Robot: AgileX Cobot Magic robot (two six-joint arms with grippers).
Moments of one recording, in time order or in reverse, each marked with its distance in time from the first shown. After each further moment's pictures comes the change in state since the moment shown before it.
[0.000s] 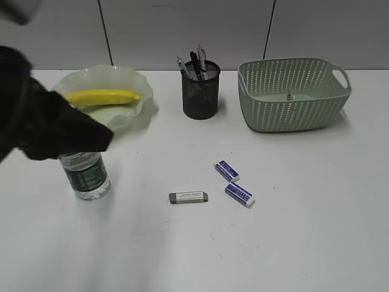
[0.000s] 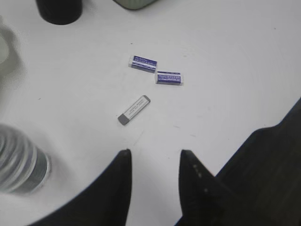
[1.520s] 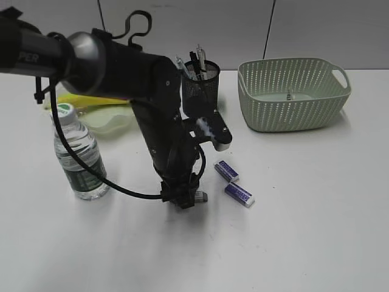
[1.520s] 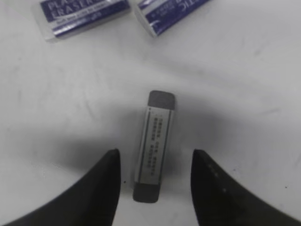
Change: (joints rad) left arm -0.145 1.087 -0.678 0.244 0.207 0.390; right arm 0.000 0.000 0.000 0.001 -0.001 0.000
